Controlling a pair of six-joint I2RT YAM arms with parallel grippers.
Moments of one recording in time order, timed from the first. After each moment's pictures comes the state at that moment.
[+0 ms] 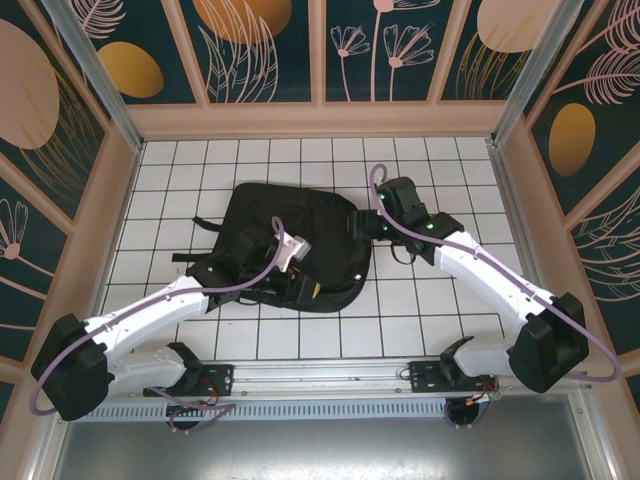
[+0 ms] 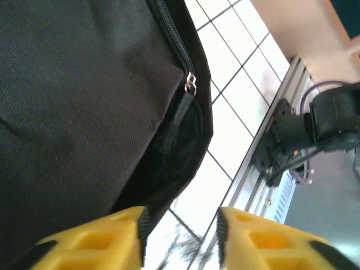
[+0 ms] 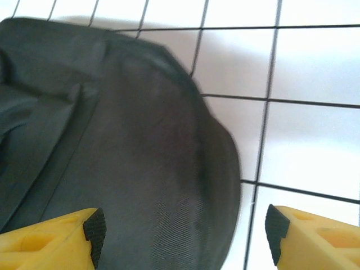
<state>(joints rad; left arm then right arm) -0.77 1.15 0.70 -0.26 0.53 -0.42 0.62 1.29 1.04 -0.54 0.02 0.41</state>
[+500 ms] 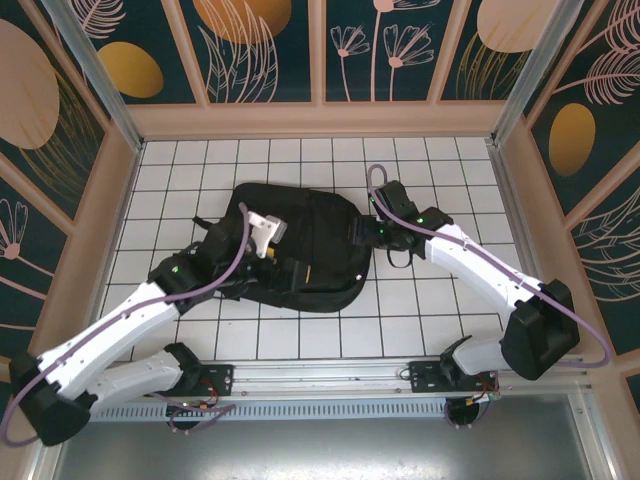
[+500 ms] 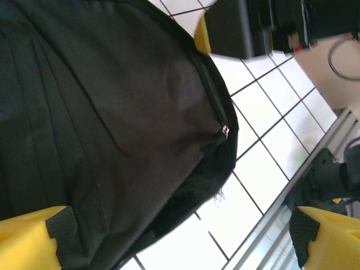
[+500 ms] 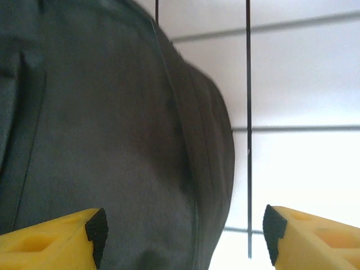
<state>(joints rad) -0.77 1.02 0.91 -0.55 0.23 -0.41 0.61 1.36 1.05 -0.69 0.01 0.63</state>
